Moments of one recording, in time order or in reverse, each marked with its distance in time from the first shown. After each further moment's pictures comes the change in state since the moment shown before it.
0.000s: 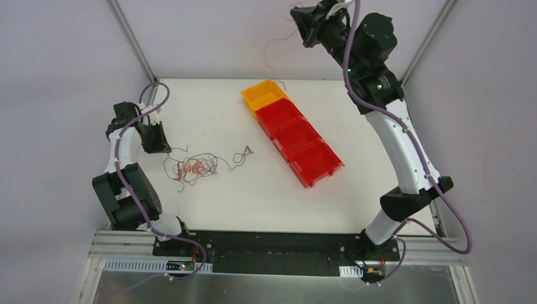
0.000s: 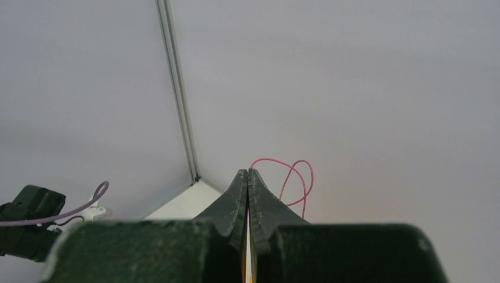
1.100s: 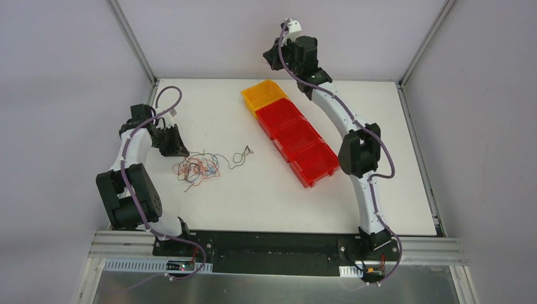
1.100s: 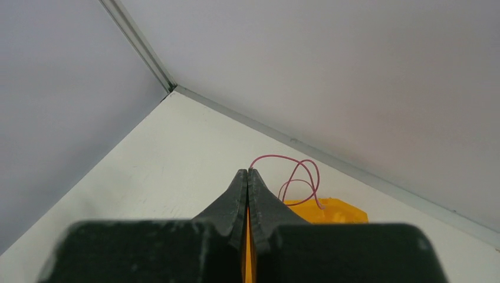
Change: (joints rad) left arm -0.154 -0.047 -0.060 -0.016 0.154 -0.129; right arm -0.103 0.654 0.105 0.158 -0.119 0.194
